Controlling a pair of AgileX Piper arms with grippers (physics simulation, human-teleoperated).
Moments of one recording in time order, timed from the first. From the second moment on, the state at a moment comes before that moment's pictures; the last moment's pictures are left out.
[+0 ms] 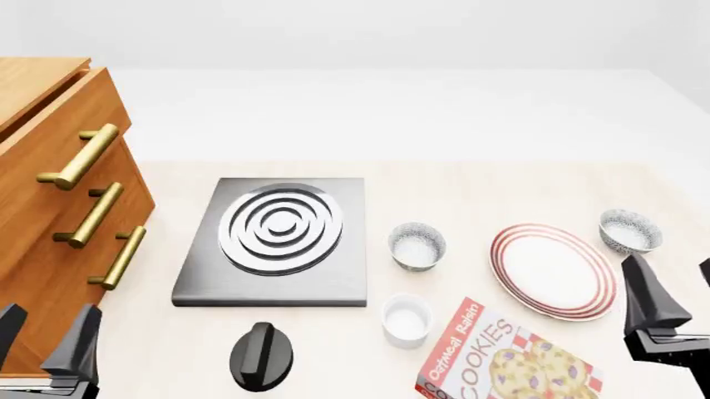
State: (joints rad) left arm 0.00 0.00 0.00 0.00 0.00; right arm -0.01 0.26 -0.13 -0.17 0.01
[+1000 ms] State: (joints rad) left arm 0.00 0.00 0.00 0.00 0.00; right arm -0.05 0.67 -0.28 -0.44 -0.01
